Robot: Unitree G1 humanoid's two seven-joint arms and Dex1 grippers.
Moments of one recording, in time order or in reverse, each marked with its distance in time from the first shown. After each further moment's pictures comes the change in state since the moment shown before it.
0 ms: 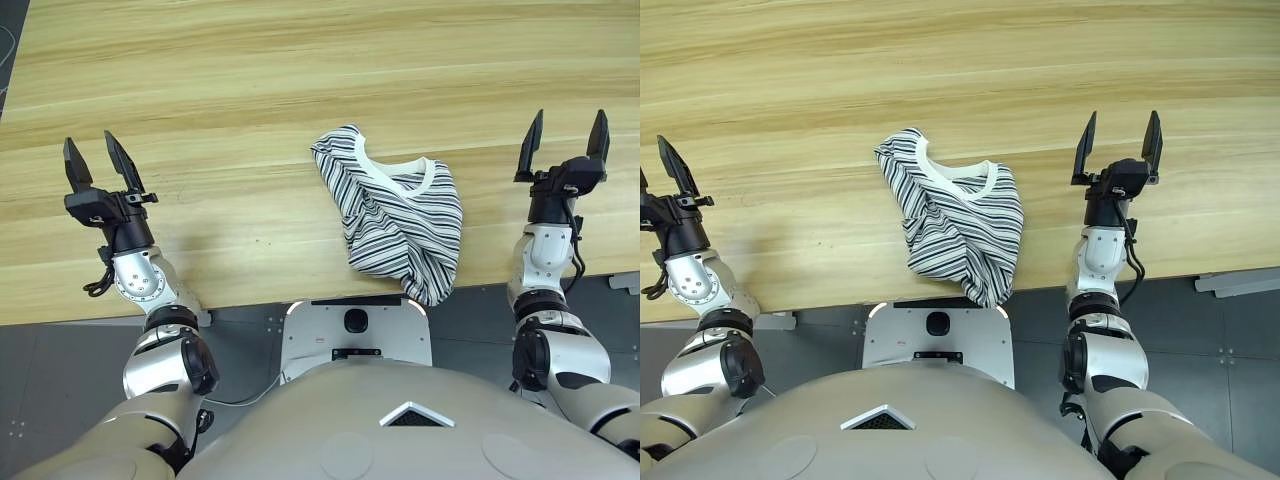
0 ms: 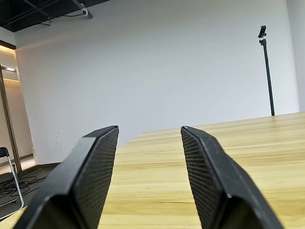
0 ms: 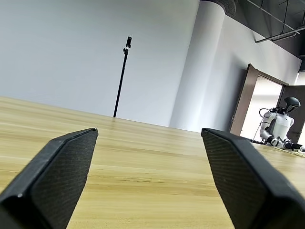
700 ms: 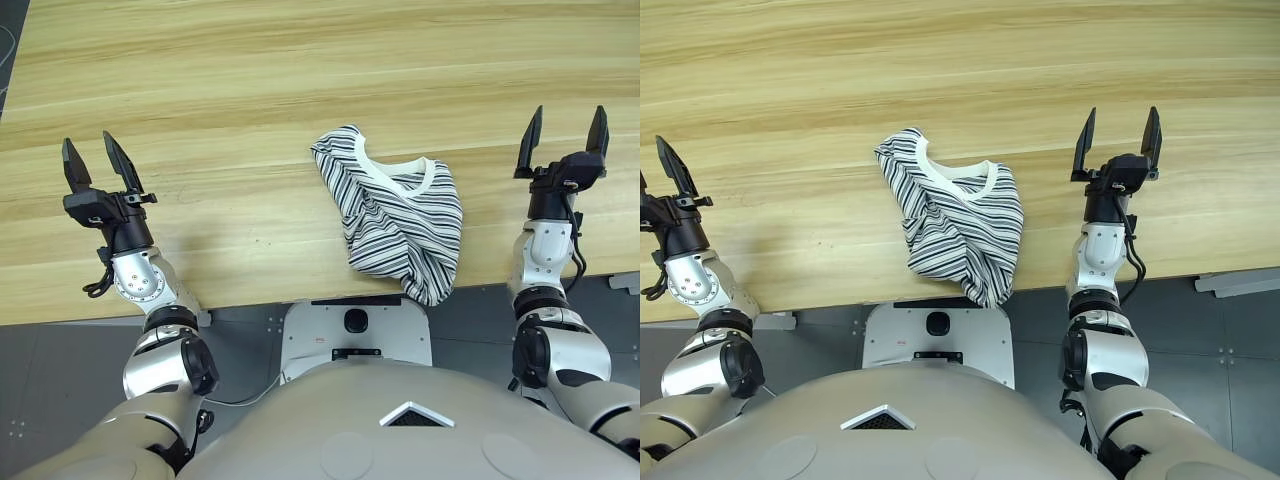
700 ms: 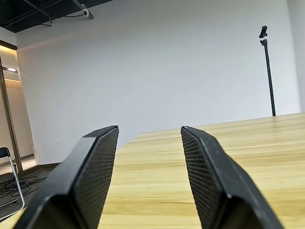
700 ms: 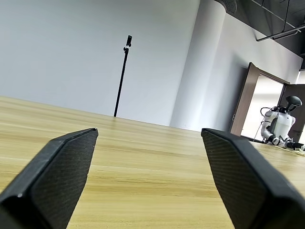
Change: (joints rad) left arm 0.001 0.000 0.002 -0.002 0.002 0.000 0.001; right arm -0.012 0.000 0.000 0.006 0.001 0.016 0.000
